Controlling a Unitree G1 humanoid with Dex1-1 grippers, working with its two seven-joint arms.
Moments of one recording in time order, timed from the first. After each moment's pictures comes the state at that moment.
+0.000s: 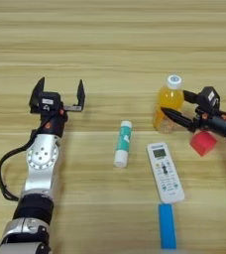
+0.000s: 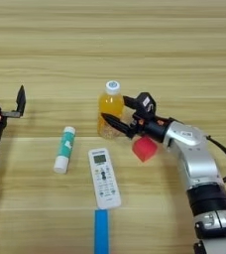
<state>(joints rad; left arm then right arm) -0.25 0.11 0.10 0.52 -0.05 -0.56 -0.08 -0.31 -0.36 0.04 0.28 0.27 -0.02 0.88</state>
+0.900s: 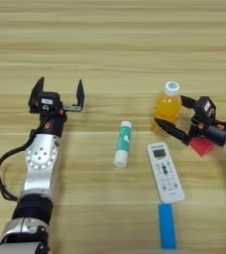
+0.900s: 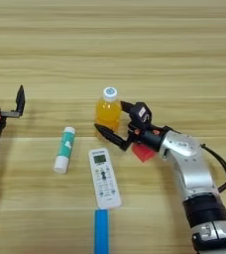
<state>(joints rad) -0.25 0.12 0.11 0.52 -0.05 -0.56 -0.09 -0.26 -0.33 0.07 0.27 0.26 -0.10 0.89</state>
